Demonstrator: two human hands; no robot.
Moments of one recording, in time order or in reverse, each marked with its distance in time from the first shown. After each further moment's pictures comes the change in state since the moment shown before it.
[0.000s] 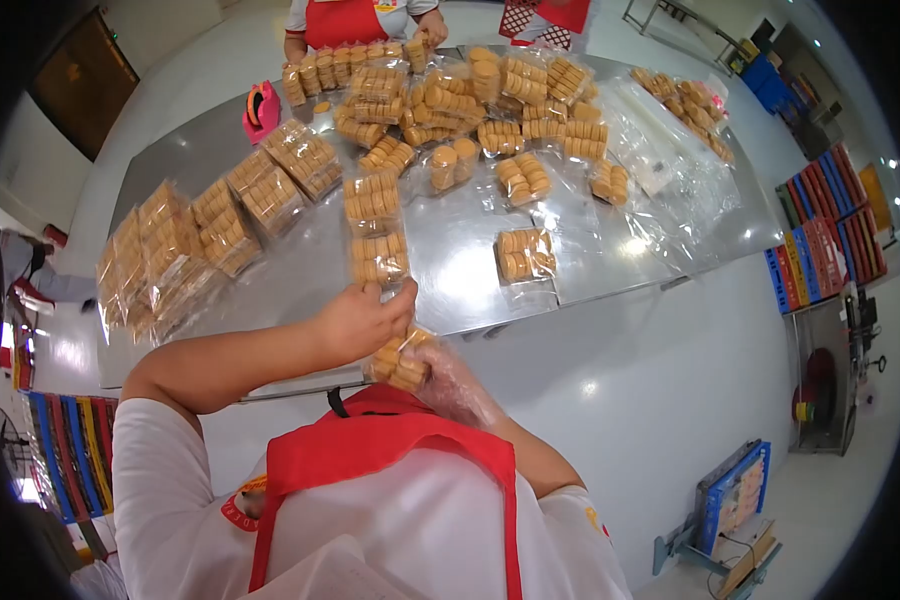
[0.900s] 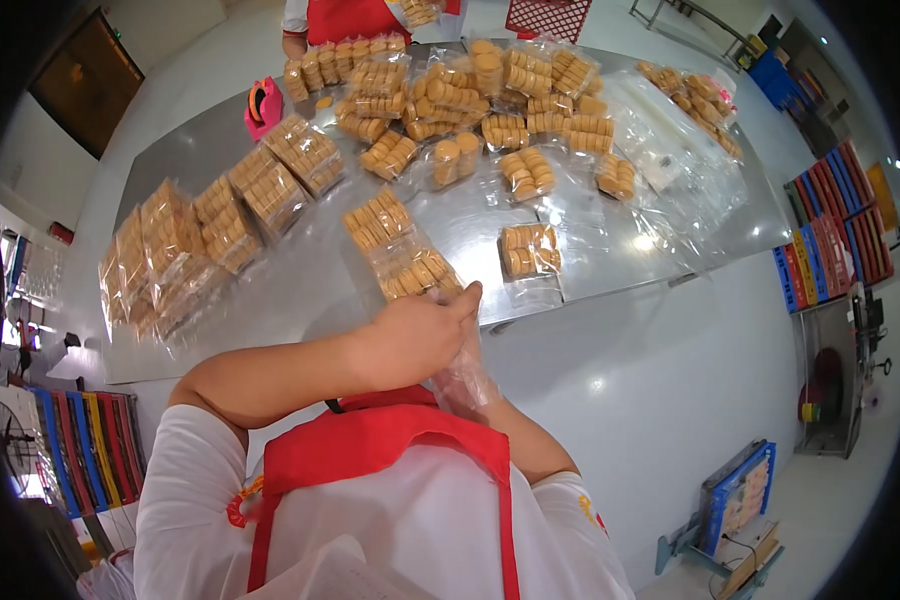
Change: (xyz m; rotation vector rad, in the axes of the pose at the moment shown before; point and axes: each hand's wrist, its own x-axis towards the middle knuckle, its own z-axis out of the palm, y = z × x) left_hand 0.053 0.033 -0.051 -0.368 0.095 -0.005; right_hand 0.013 -0.011 0.000 -0.112 0.028 -0.486
